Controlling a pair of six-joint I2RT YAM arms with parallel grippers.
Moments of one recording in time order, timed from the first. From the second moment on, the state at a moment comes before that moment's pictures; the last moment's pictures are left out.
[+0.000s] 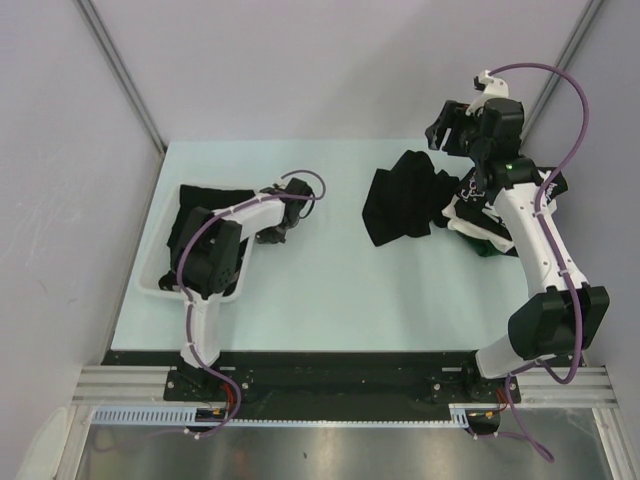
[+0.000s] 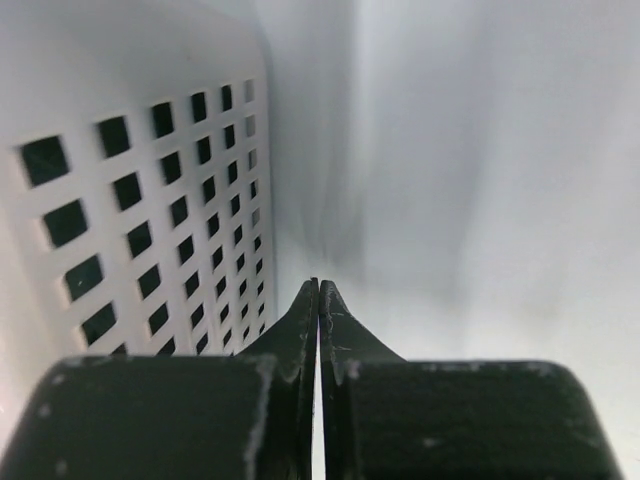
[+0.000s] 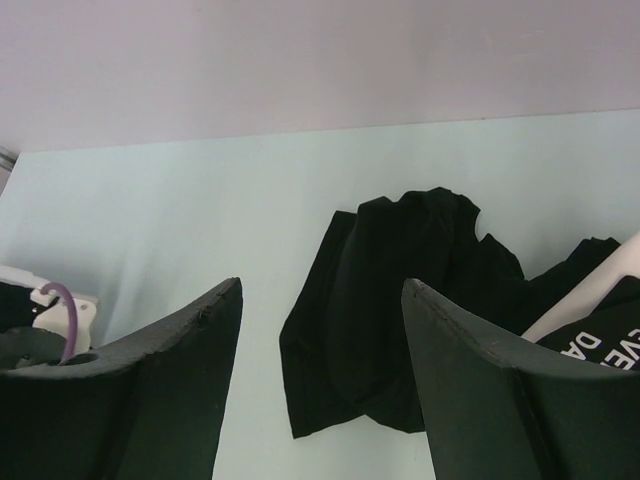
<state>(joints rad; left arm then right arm) -0.48 2.09 1.47 -0.75 -0.62 -0.24 0.12 1.51 1.57 -0.32 -0.10 0.25</state>
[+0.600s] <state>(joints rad) -0.43 2.13 2.01 -0.74 -0.56 -0.15 0.12 1.51 1.55 -0.32 -0.10 0.25</state>
